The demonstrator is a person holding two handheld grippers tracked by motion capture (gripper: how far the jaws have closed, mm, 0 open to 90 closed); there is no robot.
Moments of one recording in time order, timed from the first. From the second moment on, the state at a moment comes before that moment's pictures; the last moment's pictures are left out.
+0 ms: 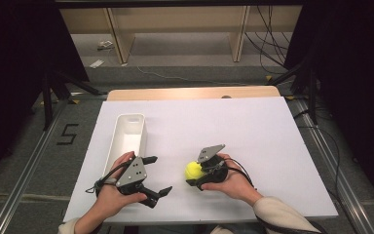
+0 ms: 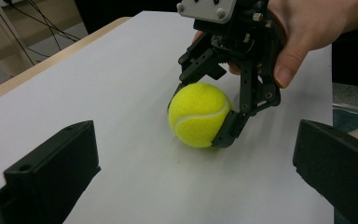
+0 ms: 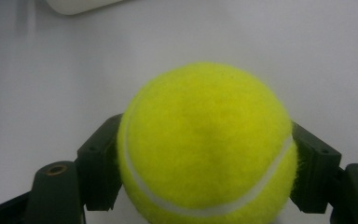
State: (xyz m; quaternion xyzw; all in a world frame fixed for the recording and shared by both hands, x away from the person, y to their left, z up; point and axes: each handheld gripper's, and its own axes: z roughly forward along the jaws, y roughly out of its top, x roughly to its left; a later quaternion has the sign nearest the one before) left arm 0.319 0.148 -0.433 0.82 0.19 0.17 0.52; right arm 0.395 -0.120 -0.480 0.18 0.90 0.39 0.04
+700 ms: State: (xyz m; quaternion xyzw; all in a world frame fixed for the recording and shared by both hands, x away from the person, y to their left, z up) left arm 0.319 0.148 -0.433 0.82 0.19 0.17 0.52; right arm 0.394 -0.122 -0.470 0.18 0.90 0.40 0.04
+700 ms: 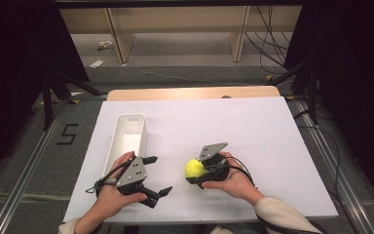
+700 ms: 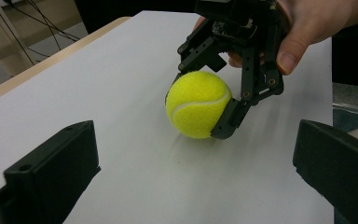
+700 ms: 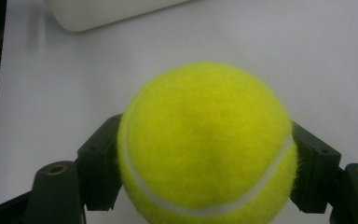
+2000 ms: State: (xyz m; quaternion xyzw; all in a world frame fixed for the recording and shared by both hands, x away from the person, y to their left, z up) left arm 0.318 0.148 -0.432 0.81 0.19 0.17 0.52; right arm 0.396 -0.127 -0.460 0.18 0.88 0.43 0.05
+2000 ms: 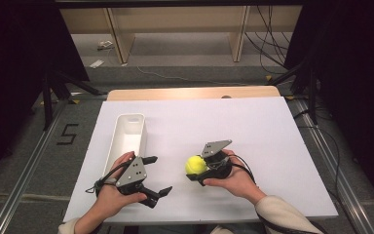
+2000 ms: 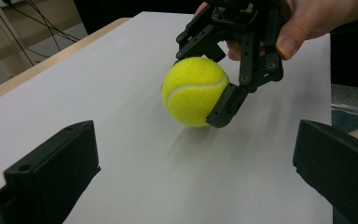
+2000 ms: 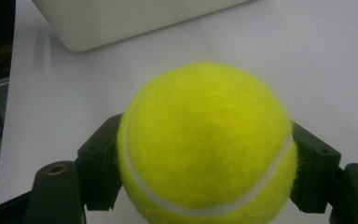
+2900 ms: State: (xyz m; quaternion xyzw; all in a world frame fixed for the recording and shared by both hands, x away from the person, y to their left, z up) left arm 0.318 0.147 -0.432 0.81 0.19 0.17 0.52; right arm 0.396 -0.131 -0.446 0.20 0.87 0.45 0.06
